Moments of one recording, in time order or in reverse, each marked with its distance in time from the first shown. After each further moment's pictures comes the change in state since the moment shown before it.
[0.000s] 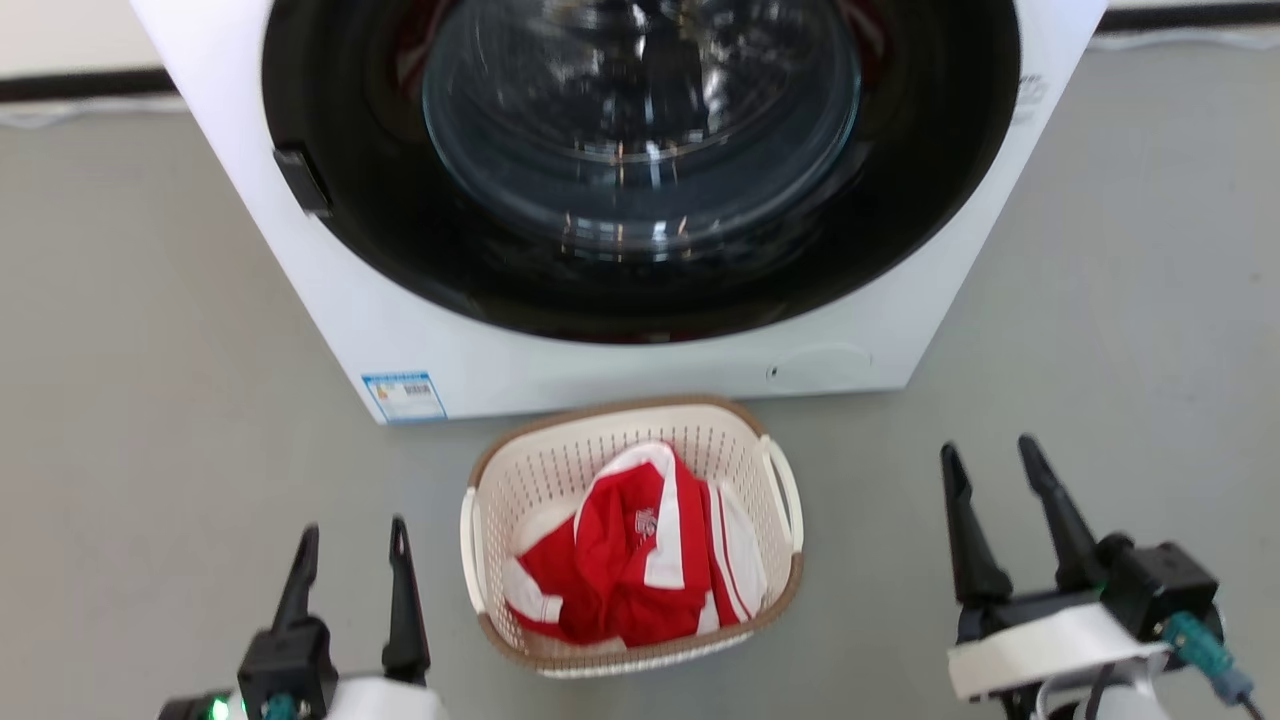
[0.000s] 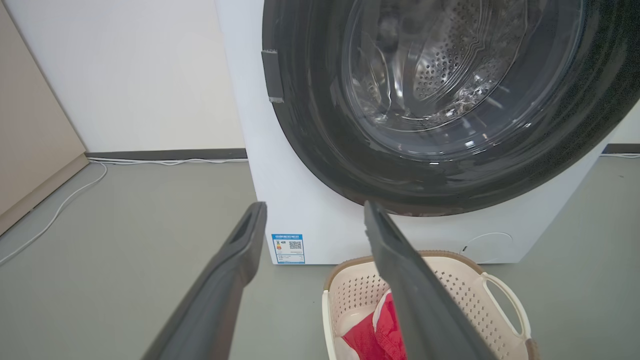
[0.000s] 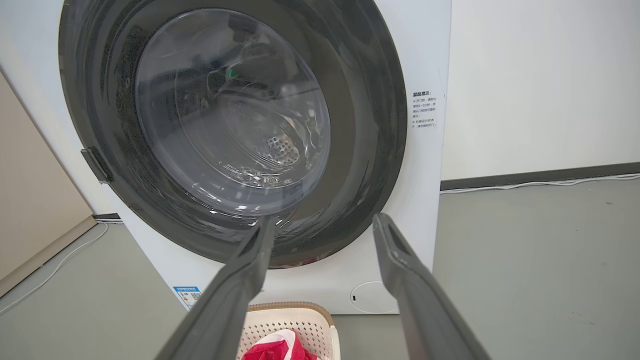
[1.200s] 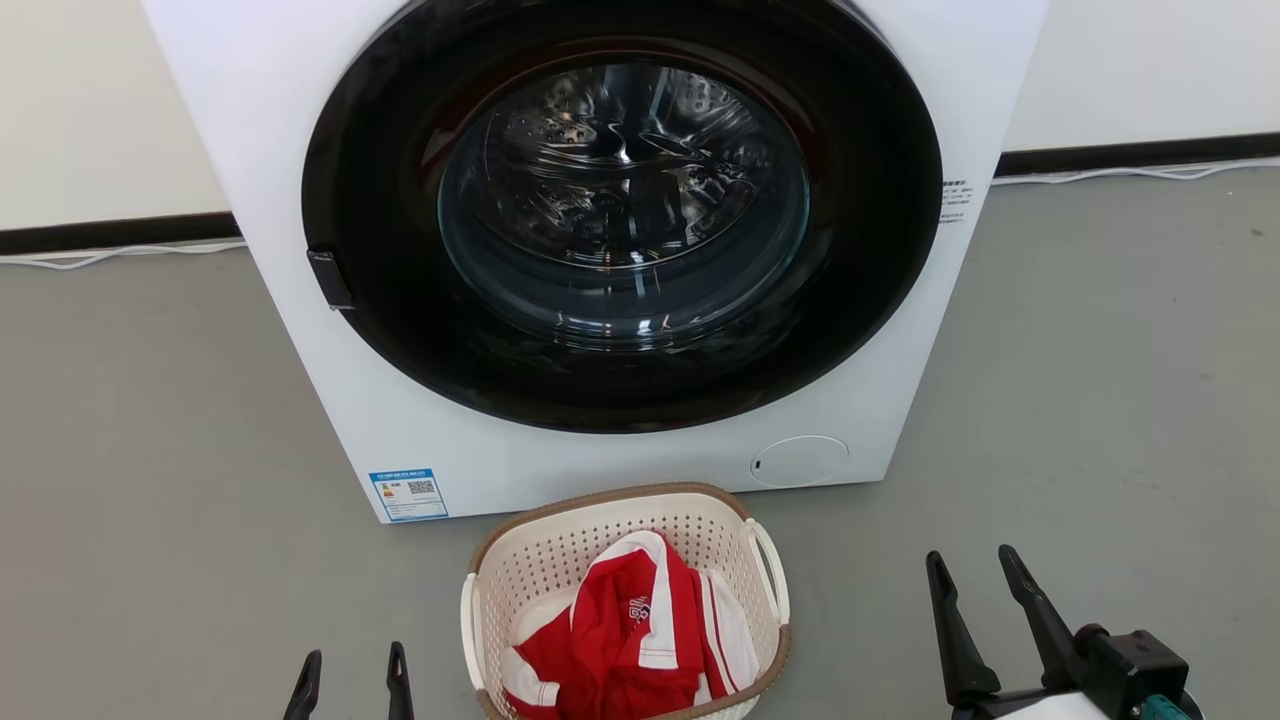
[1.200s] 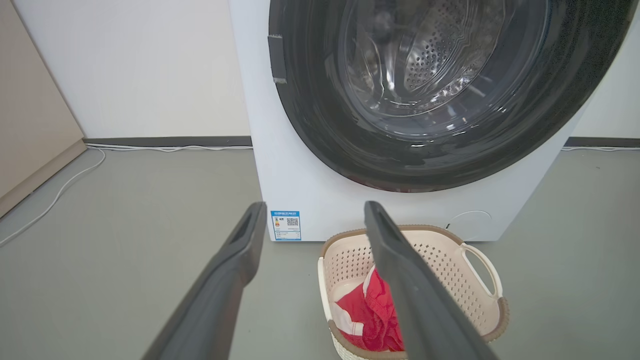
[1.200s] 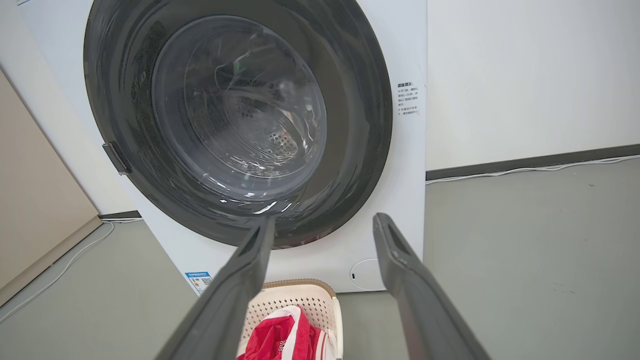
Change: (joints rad) left arm 0.188 0.008 0.013 0.021 -0.031 -0.035 0.000; right arm 0.141 0.004 0.034 0.058 0.025 0.000 0.000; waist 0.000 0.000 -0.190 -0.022
